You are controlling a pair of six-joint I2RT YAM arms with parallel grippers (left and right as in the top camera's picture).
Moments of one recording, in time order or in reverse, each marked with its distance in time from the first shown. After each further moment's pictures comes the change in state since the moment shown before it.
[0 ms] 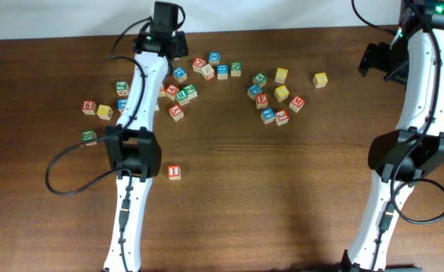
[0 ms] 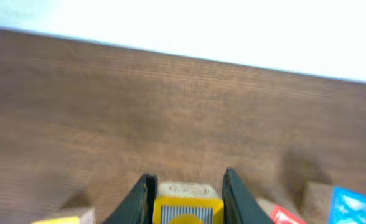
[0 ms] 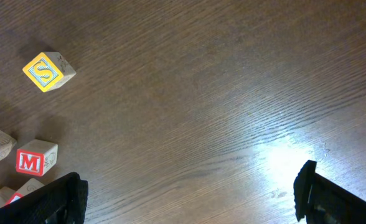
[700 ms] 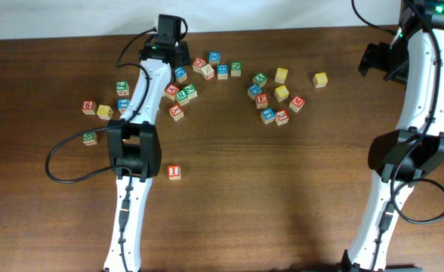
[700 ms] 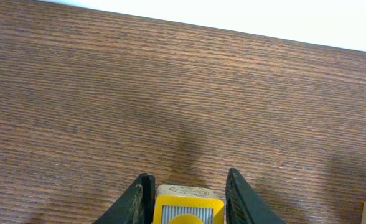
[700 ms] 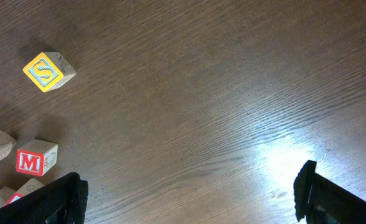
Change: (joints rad) left arm 0.000 -0.001 -0.223 0.215 0.004 0.000; right arm 0.000 0.000 0.000 0.000 0.000 0.001
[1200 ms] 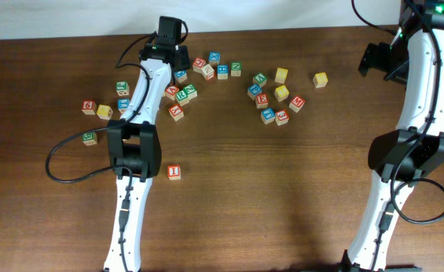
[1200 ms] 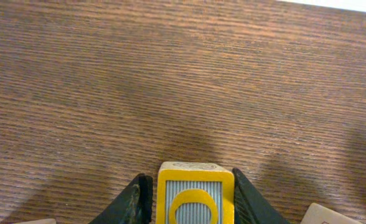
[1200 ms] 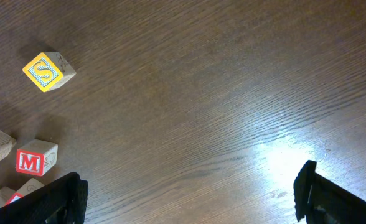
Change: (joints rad) left arm 0.000 0.000 0.000 -0.064 0.000 0.007; right arm 0.000 0.000 0.000 0.000 0.000 0.000
